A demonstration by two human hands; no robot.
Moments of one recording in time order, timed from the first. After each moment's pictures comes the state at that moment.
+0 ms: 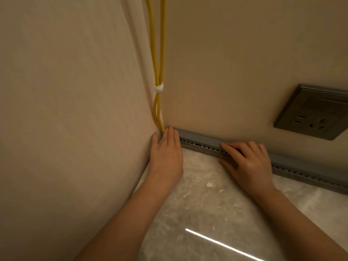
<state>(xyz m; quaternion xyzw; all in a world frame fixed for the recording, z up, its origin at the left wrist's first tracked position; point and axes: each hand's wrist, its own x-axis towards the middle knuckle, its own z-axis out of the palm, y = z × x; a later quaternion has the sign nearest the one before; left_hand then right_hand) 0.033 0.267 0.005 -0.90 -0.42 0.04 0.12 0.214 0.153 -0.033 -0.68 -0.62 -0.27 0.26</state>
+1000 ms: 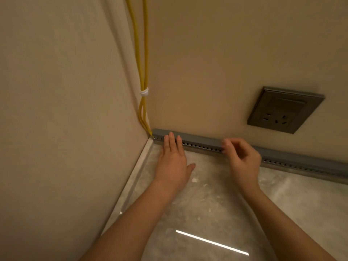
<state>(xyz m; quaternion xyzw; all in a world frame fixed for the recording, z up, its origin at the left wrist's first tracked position) 0.057 0.234 0.001 -0.92 -0.40 0.02 -0.05 0.192 0.135 -0.006 -0.67 -0.37 0.03 0.64</state>
